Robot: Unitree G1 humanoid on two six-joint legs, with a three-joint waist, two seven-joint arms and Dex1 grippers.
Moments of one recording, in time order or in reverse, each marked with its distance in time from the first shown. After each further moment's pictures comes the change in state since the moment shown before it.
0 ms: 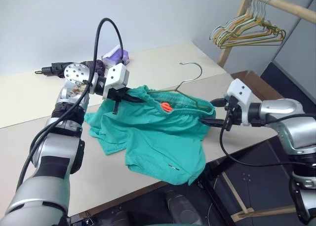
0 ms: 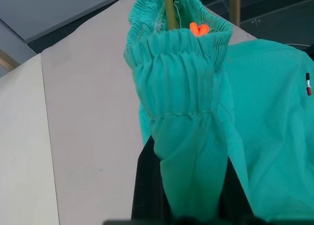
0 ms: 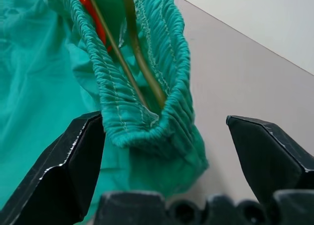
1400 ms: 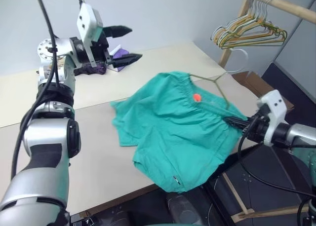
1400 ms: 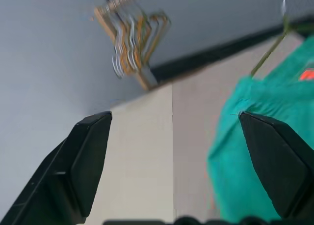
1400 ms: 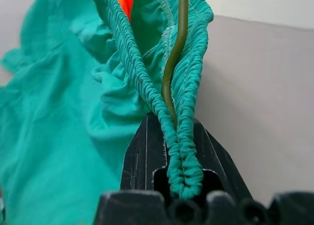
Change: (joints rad) left arm -0.146 -0.014 0.294 0.005 -0.091 0.185 0.278; right arm 0.352 0.051 -0.510 -0.423 0.258 0.475 -0.335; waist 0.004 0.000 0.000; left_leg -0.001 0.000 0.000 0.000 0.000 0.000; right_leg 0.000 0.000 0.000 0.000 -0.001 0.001
